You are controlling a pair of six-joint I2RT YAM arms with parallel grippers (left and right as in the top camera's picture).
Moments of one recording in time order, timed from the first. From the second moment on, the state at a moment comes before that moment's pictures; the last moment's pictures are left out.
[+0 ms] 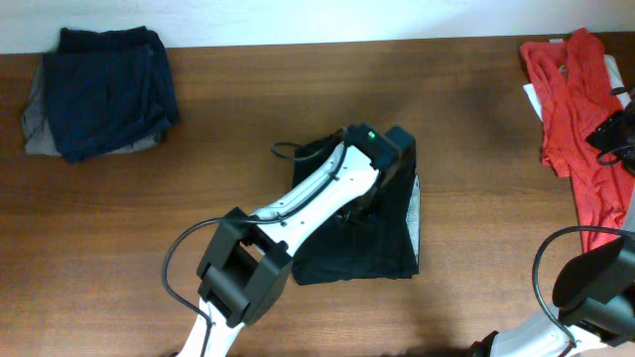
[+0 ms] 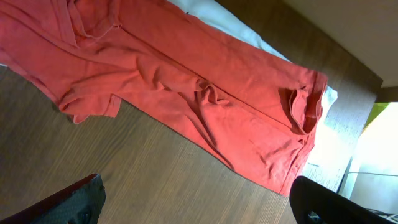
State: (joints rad) left arm -0.81 2.21 1.91 -1.42 -0.03 -0.42; right arm -0.51 1.84 1.85 -1.30 0.43 0.47
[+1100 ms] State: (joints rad) left arm -0.80 2.13 1.49 -1.33 0.04 -0.55; right arm -0.51 1.84 1.85 -1.30 0.43 0.47
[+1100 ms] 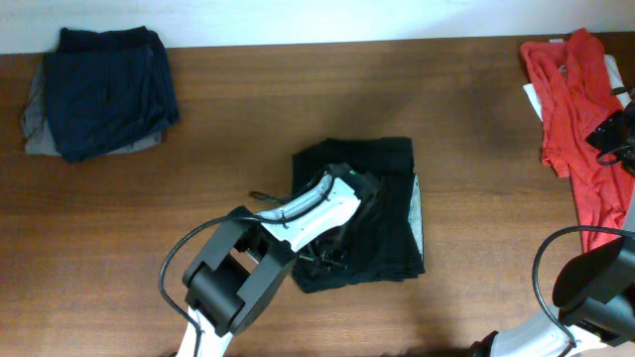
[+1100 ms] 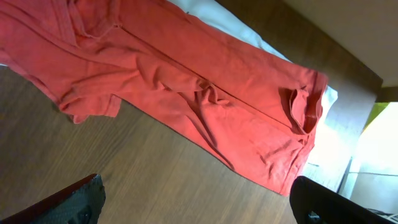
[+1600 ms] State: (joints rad) left arm -0.81 1.86 1.61 -1.01 -0.15 -0.54; right arm -0.51 1.84 1.85 -1.30 0.43 0.47
